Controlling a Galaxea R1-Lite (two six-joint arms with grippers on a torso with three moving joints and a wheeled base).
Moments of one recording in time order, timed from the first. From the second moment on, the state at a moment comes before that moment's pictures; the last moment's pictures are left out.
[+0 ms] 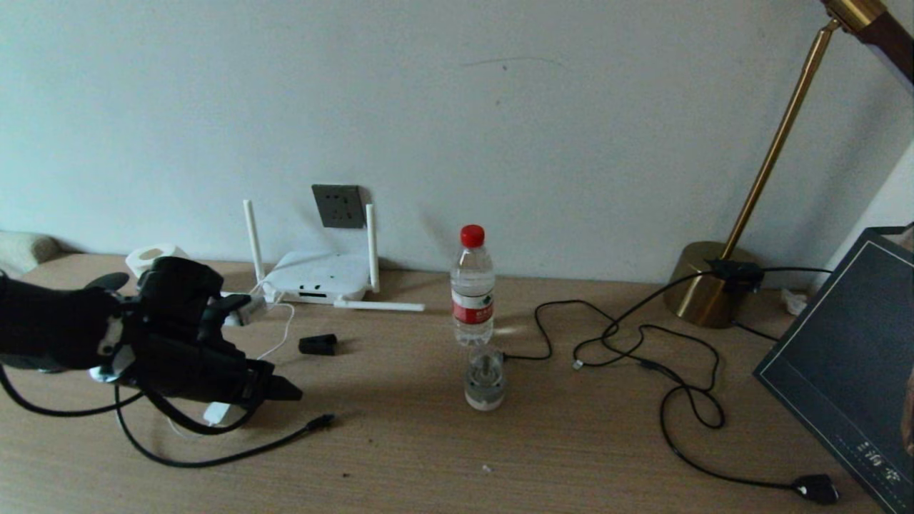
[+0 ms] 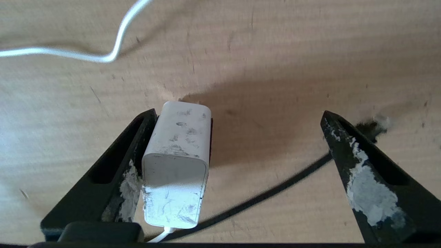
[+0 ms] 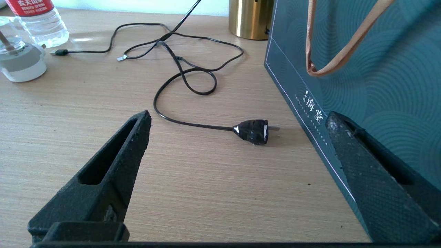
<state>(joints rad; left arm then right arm) -0.01 1.81 -0.97 0.17 -0.09 0.15 0.00 0.00 0.00 0.00 -0.01 0.01</state>
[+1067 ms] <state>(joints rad) 0.00 1.86 -0.89 -0.07 -0.08 0.20 0.00 0.00 0.00 0.00 -0.01 0.01</state>
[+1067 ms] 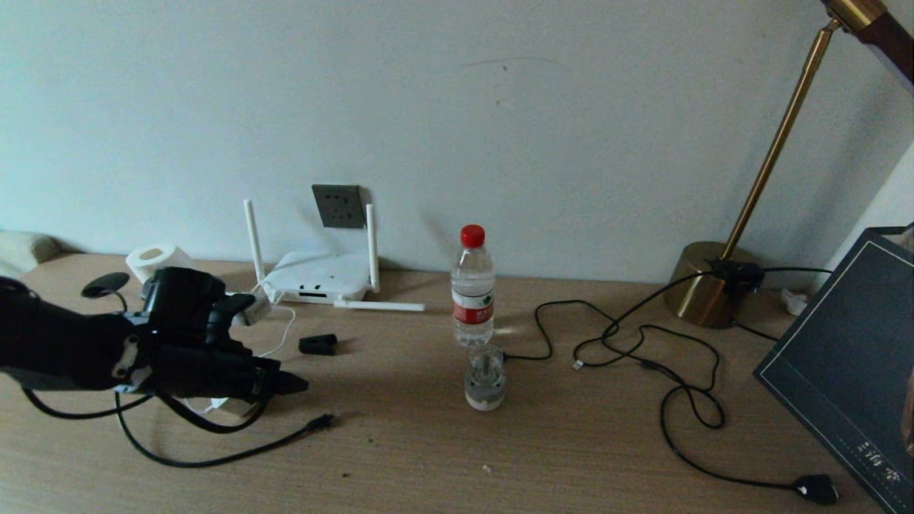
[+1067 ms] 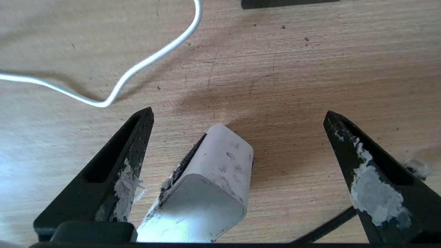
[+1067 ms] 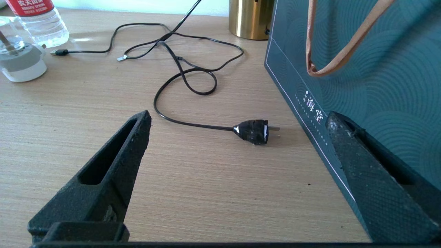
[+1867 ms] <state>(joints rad) 0.06 1.70 -0.89 -0.03 -0.23 0.64 0.00 0.00 0.00 0.00 -0.01 0.01</state>
